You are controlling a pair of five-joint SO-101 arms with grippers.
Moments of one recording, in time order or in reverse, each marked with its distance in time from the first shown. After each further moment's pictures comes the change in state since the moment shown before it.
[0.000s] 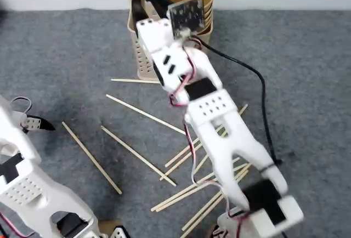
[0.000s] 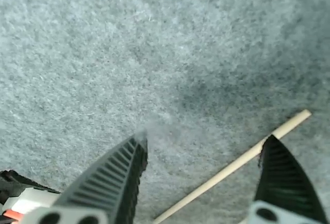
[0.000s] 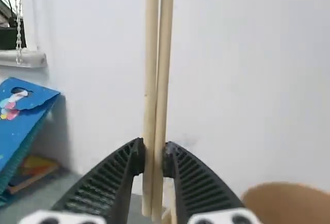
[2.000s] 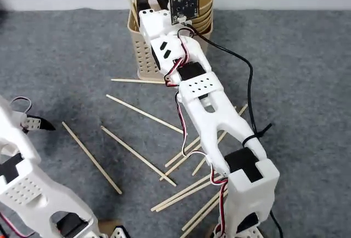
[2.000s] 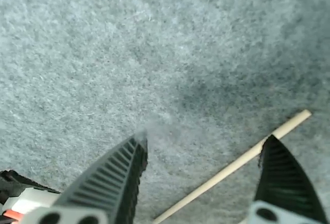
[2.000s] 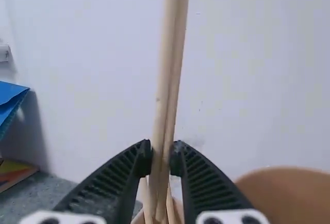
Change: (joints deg) left arm 0.0 0.0 0.0 0.0 0.0; right arm 3.2 17.8 -12.1 -5.3 -1.8
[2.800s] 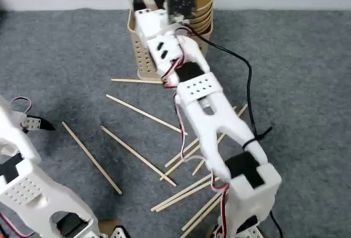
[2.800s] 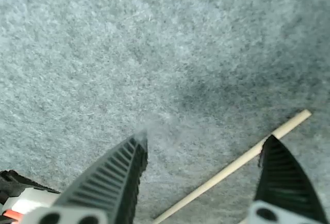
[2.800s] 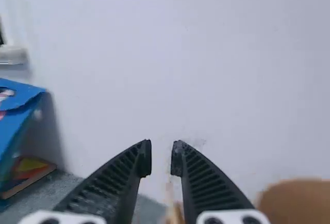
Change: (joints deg) left arm 0.0 0.0 0.0 0.0 0.0; right arm -3.8 -5.3 0.0 6.6 0.0
